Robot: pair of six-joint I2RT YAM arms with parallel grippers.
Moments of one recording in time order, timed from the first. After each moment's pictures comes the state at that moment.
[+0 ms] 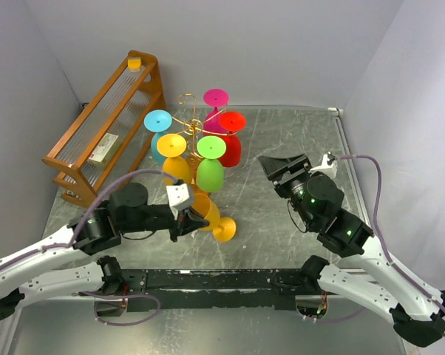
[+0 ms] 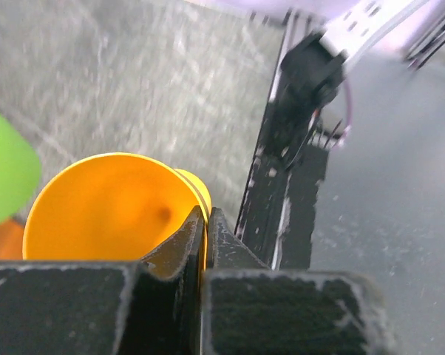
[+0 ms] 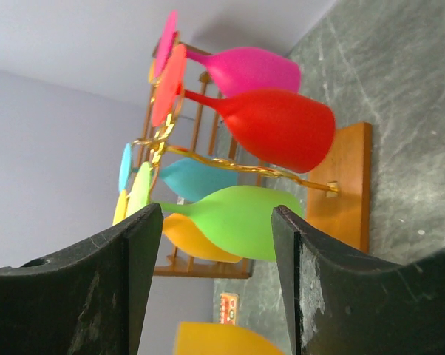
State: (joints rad) left arm -1.09 0.81 0.83 -0.32 0.24 -0.09; right arm 0.83 0.67 0.86 -0.35 0.56 1.20
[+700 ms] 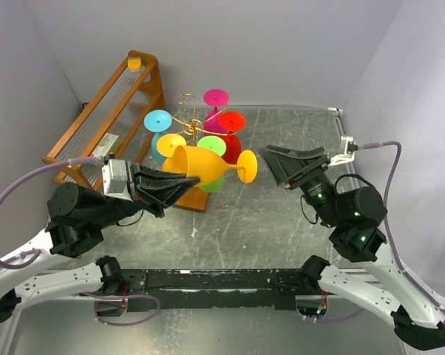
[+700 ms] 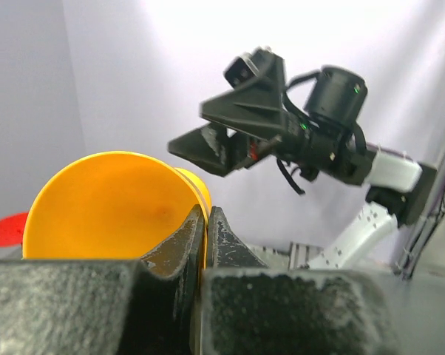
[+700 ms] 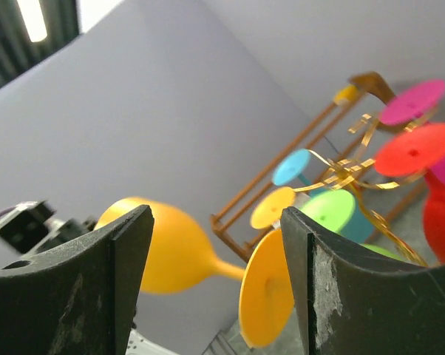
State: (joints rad) left arm -1.09 0.73 0.97 0.17 0.18 -0.12; right arm 0.83 0.63 0.93 0.07 0.20 0.78
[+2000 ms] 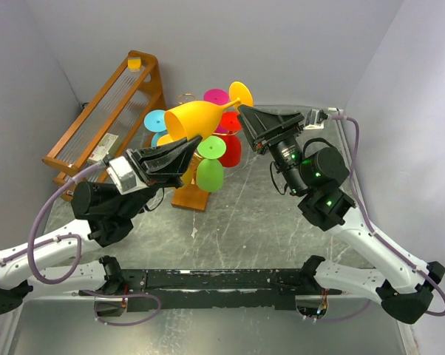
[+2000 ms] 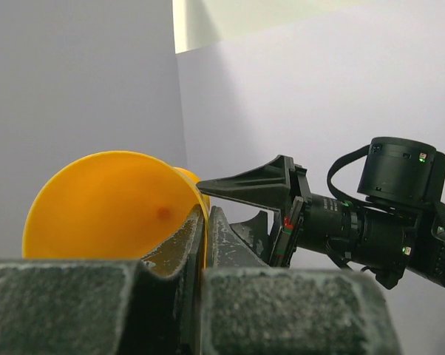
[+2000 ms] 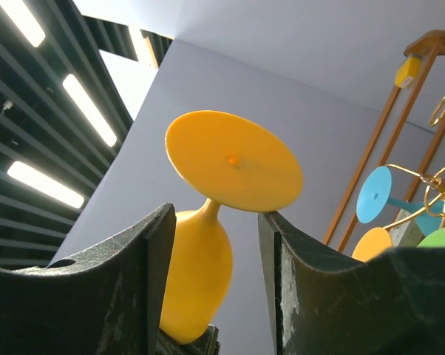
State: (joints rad) left arm -1.09 0.92 0.93 0.78 -0.03 0.16; right arm 0.83 0.97 1.13 0.22 0.30 1.23
